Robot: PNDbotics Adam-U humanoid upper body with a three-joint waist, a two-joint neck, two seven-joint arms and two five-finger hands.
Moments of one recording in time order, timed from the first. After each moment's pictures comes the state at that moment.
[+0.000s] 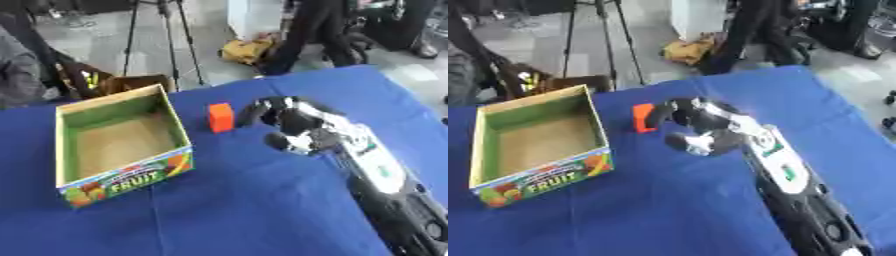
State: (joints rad) left arm -0.24 0.15 -0.04 -1.79 0.14 -0.10 0.08; right arm -0.48 -0.48 0.00 -1.60 -0.28 -0.16 0.73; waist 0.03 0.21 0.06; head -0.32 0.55
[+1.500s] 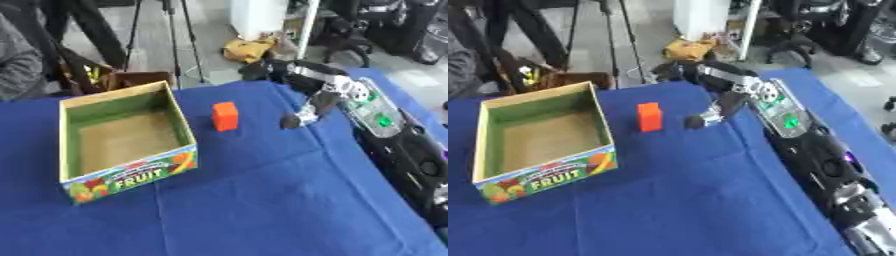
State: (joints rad) left arm -0.27 0.15 -0.07 -1.79 0.15 -0.11 0.02; right arm -0.66 -0.74 -0.01 -1.20 -0.11 -0.45 0.71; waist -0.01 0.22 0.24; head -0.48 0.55
